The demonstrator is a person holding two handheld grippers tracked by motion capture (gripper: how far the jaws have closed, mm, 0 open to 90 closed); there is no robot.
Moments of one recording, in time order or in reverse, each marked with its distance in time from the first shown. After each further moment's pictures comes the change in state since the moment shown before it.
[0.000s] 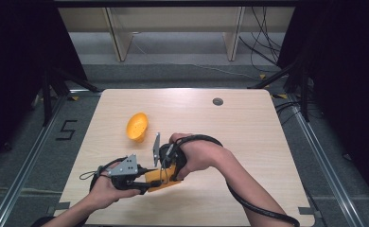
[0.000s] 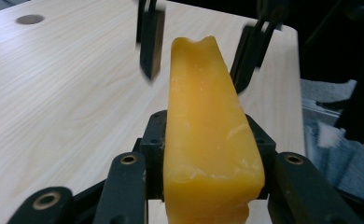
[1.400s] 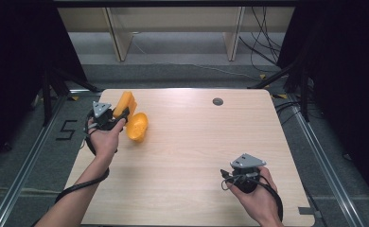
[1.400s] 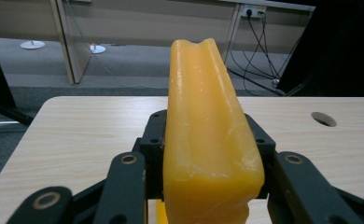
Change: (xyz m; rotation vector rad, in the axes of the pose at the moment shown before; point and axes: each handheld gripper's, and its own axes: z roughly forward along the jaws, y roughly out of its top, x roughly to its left) left arm 0.130 0.048 -0.020 -0.259 0.914 -0.424; right arm 0.089 -0.181 0.018 -0.445 -0.561 0.932
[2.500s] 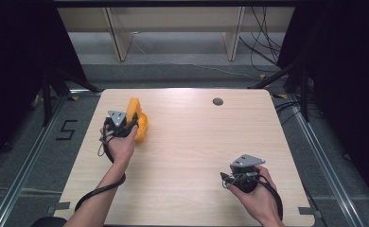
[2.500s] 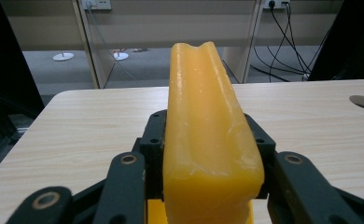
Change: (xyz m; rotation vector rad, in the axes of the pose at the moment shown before) left arm -0.025 -0.041 0.024 -0.032 0.106 0.074; right arm -0.003 -0.004 0.007 0.058 0.038 0.028
